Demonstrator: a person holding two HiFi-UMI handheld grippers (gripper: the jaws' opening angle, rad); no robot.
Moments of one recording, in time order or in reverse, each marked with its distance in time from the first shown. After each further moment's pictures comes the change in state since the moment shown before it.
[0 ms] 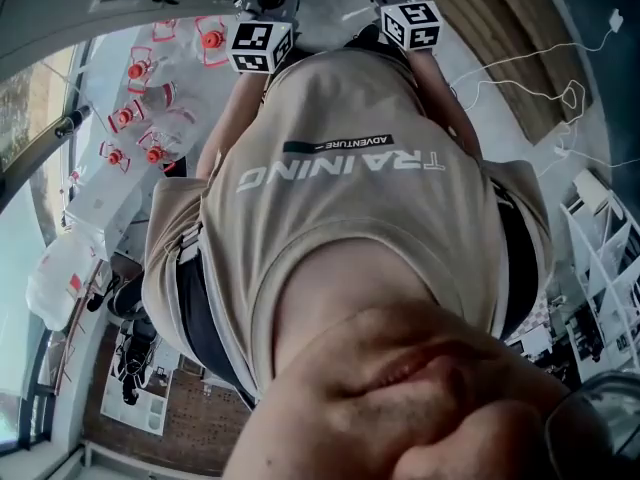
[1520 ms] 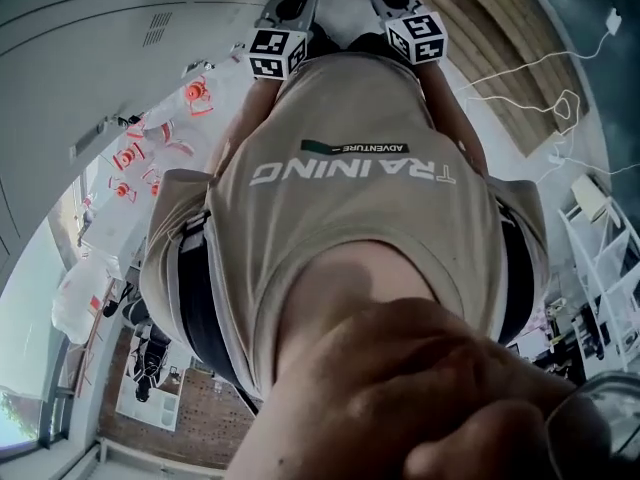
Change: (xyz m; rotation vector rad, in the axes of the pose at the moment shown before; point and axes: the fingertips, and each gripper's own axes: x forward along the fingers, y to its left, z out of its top) left arm 0.227 -0.040 0.007 -0.081 0.117 -0.069; right arm 0.016 -0.201 0.031 -0.018 0.073 0.016
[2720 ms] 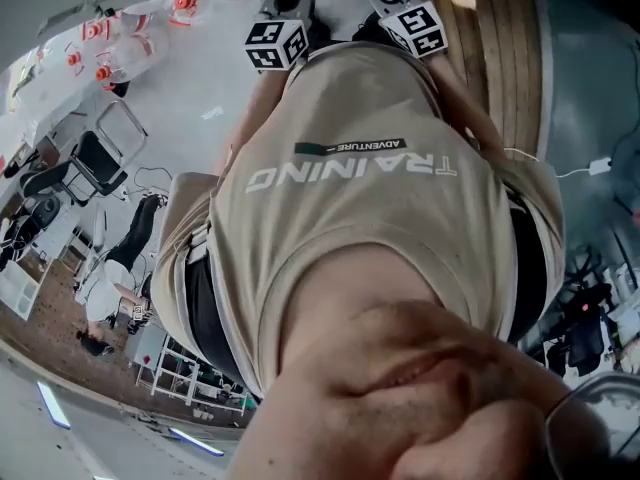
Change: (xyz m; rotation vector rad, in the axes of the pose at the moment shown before) left arm -0.037 0.023 -0.015 -0.390 -0.126 0.602; right arm 0.056 0.040 0.000 -0.370 0.132 0.688
